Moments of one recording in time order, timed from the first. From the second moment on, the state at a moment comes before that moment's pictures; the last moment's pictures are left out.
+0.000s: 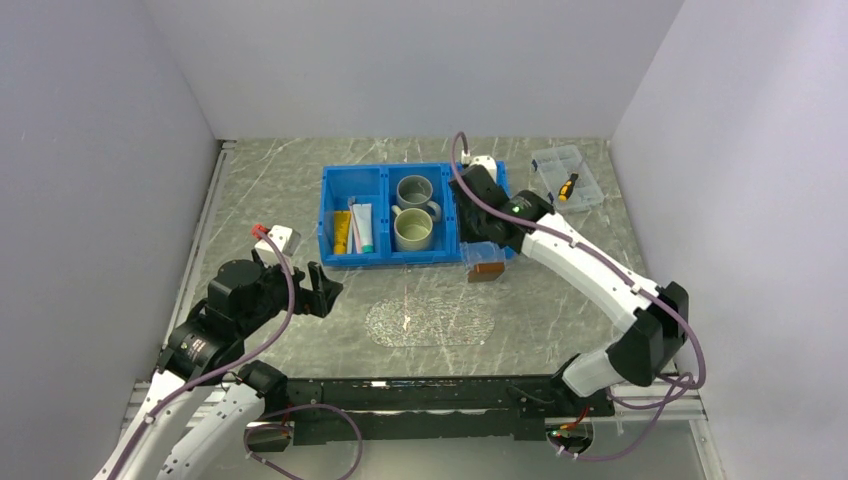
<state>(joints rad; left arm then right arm) -0.48 0.48 0.77 -0.70 0.05 -0.28 0.69 1.49 1.43 -0.83 0.36 0.46</state>
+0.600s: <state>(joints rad) -0.48 0.47 0.76 -0.70 0.05 -0.29 1.08 1.39 1.23 -0.91 0.47 0.82</state>
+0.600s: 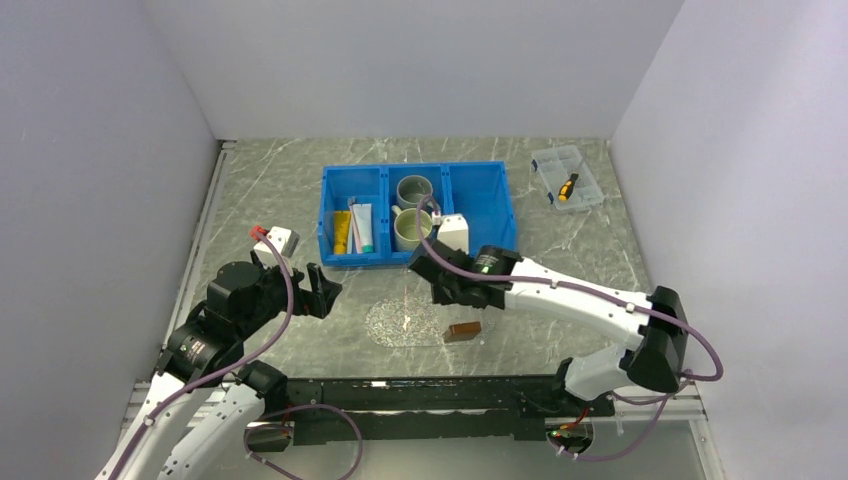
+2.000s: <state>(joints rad) -0.48 0.45 0.76 -0.70 0.04 -0.29 1.20 1.73 1.25 -0.82 0.54 1.07</state>
